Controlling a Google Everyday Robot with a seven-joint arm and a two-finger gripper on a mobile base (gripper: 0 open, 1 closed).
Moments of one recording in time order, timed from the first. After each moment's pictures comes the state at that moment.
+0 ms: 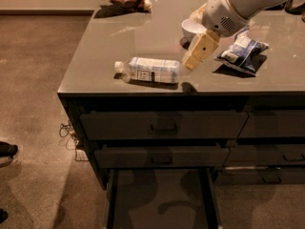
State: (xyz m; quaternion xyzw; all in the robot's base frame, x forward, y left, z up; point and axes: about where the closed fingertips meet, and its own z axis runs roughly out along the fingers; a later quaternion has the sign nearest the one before) arm 0.605 -0.111 0.969 -0.60 0.72 0.09 0.33
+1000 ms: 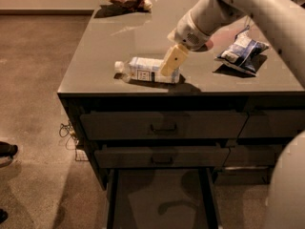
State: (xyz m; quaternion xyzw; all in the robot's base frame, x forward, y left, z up) arm 0.665 -0.065 0.896 -0.59 0.74 0.15 0.29
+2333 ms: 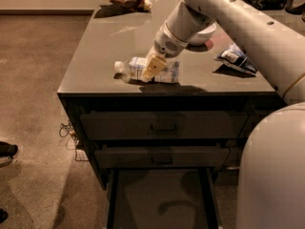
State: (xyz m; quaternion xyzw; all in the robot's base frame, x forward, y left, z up) arm 0.667 -0.015 0.860 -0.62 0.73 0.17 0.24
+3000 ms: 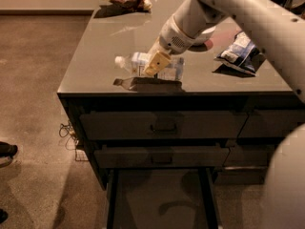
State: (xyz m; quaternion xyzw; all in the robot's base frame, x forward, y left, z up) arm 0.648 -0.015 0.886 -0.61 0.72 0.18 0.26
